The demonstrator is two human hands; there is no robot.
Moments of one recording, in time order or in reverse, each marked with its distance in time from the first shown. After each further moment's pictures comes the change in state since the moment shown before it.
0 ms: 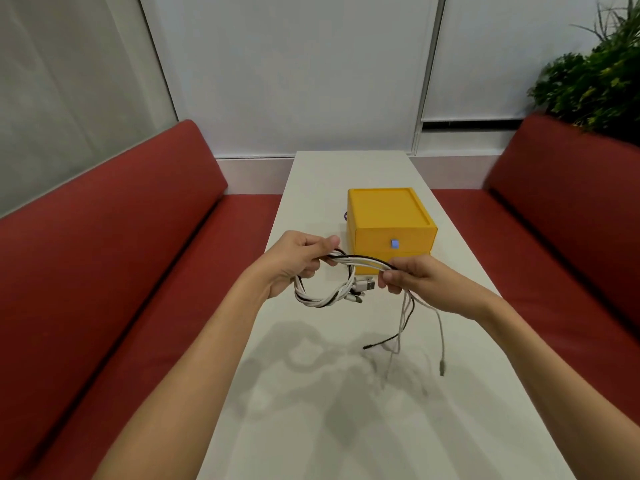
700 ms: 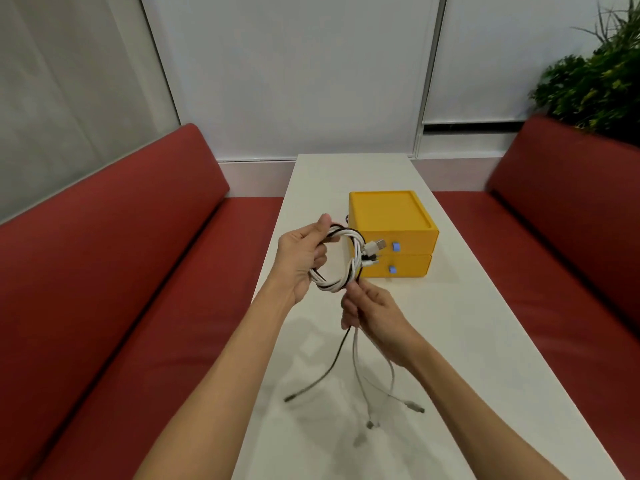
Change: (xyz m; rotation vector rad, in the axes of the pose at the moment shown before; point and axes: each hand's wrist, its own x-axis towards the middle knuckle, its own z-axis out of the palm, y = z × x) left_hand 0.014 -0.007 0.021 -0.493 0.247 0.154; right_hand 0.022 0.000 0.099 0.893 0.201 0.019
